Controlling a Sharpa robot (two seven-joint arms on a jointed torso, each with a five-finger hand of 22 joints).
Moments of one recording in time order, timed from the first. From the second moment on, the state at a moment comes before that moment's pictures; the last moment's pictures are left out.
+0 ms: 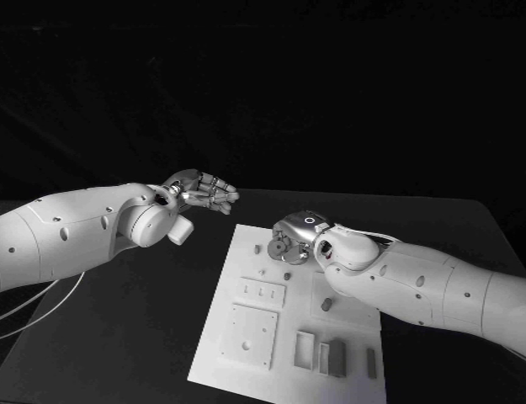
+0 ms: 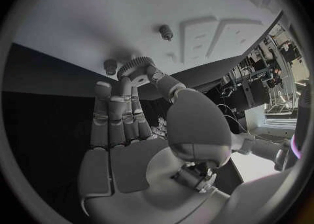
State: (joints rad) left arm 1.38 -0.77 -0.21 1.23 -0.25 -0.14 0.10; left_hand 1.57 -0.13 0.09 0.29 0.05 0.68 0.19 0.35 0.38 1.00 0.19 0.14 0.12 0.94 0.12 0.32 0.68 0.04 0.90 0.03 0.14 0.77; right arm 1.19 -0.37 -0.19 1.10 -1.72 -0.36 -0.15; right_hand 1.12 -0.16 0.62 -0.23 0.05 0.85 0.15 0.35 0.40 0.89 0.08 0.74 0.40 1.00 -0.03 1.53 0.59 0.25 0.99 0.04 0.91 1.31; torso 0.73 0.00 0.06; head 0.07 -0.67
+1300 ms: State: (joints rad) left arm 1.38 -0.77 -0.21 1.23 -0.25 -0.14 0.09; left_hand 1.57 -0.13 0.10 0.29 0.05 0.68 0.18 0.35 0.38 1.00 0.19 0.14 0.12 0.94 0.12 0.32 0.68 0.04 0.90 0.03 0.13 0.77; right arm 1.19 -0.36 -0.19 1.08 -1.69 -0.35 -0.15; right_hand 1.12 -0.16 0.63 -0.23 0.05 0.85 0.16 0.34 0.40 0.96 0.08 0.51 0.28 1.00 0.00 1.53 0.58 0.25 0.99 0.05 0.90 1.31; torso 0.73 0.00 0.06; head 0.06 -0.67
